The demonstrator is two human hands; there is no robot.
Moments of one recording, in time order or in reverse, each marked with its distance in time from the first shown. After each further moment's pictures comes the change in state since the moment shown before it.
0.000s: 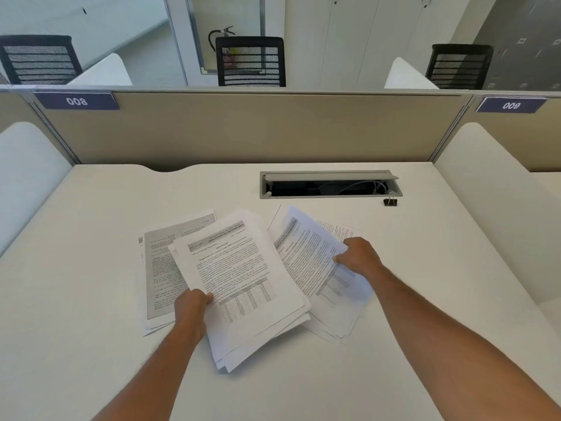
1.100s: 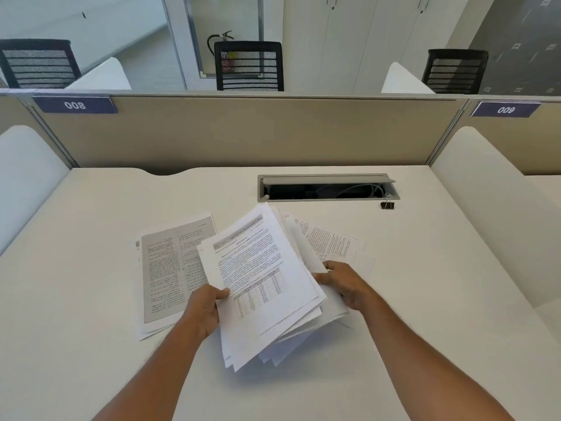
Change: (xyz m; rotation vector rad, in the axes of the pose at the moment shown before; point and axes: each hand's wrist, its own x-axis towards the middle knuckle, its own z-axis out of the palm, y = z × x) left_hand -0.028 0.009 0.024 -0.066 -0.281 0.004; right_hand -0.048 -0.006 0.028 0.815 -0.376 0.112
